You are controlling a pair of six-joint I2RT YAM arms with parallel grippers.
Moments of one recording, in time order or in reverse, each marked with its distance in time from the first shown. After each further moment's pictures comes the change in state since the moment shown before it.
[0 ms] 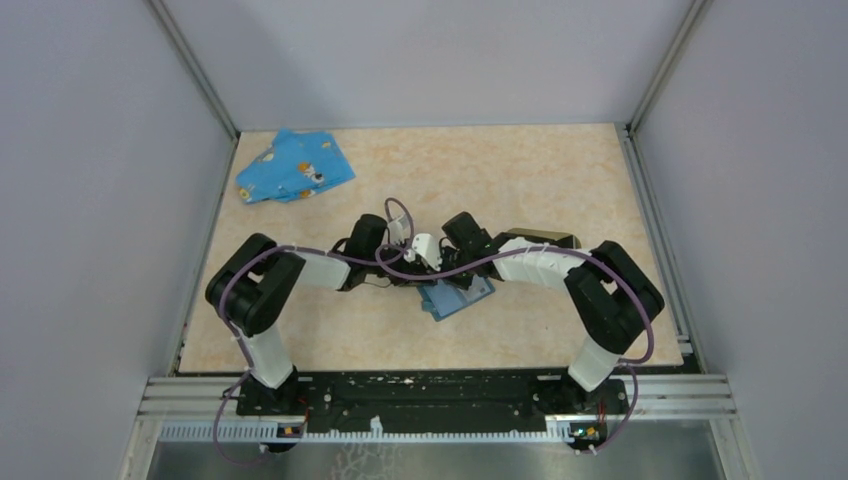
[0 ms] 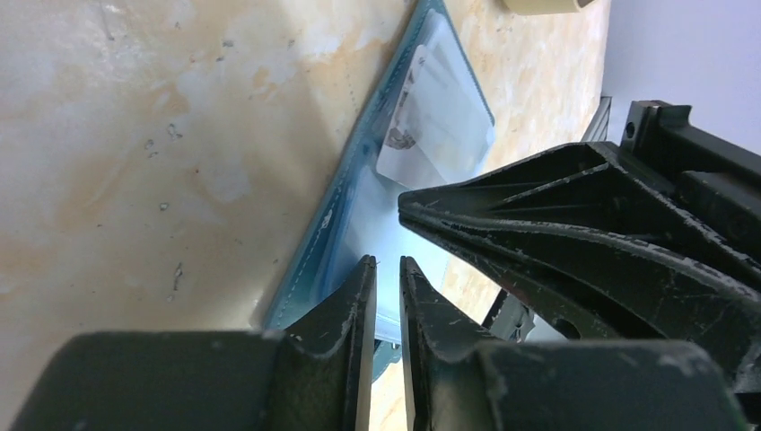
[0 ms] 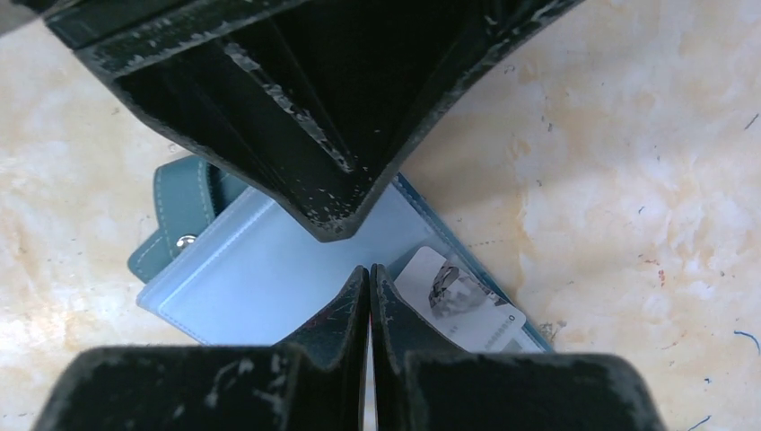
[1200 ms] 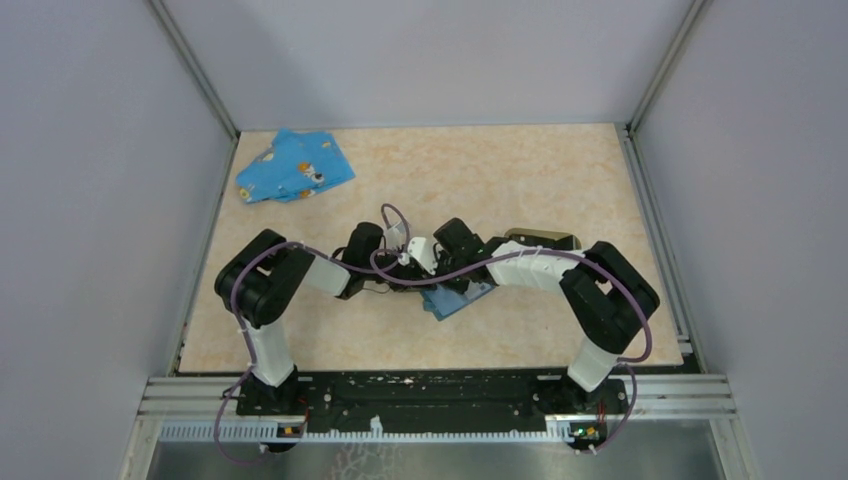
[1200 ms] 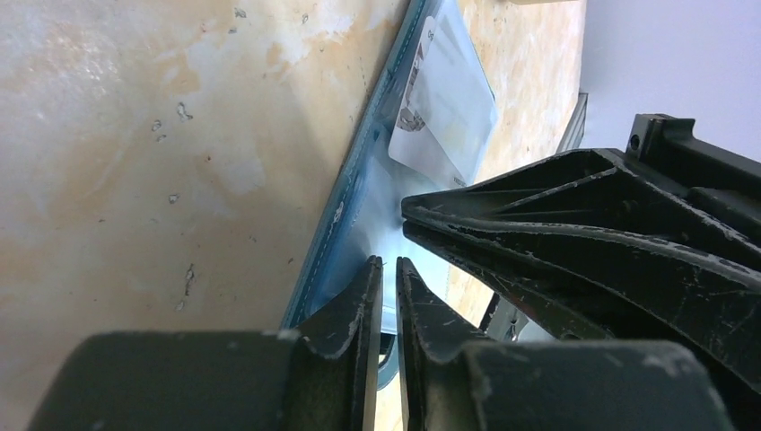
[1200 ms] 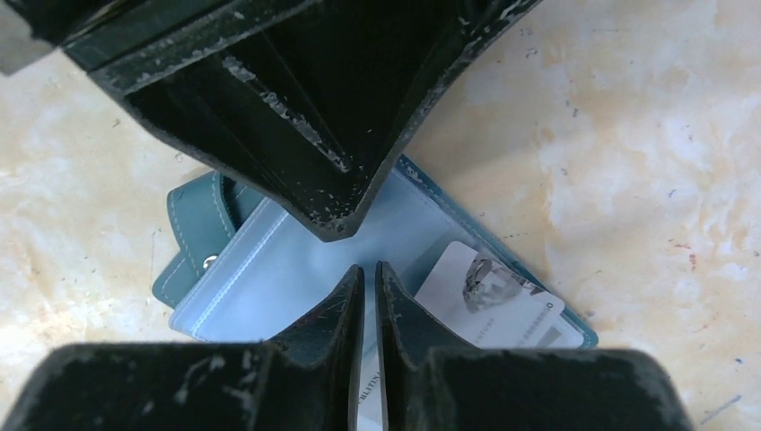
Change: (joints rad) left arm 0.005 0.078 -0.067 0.183 0.046 -0.048; right arm 0.042 0.013 0.001 -0.010 0.072 0.073
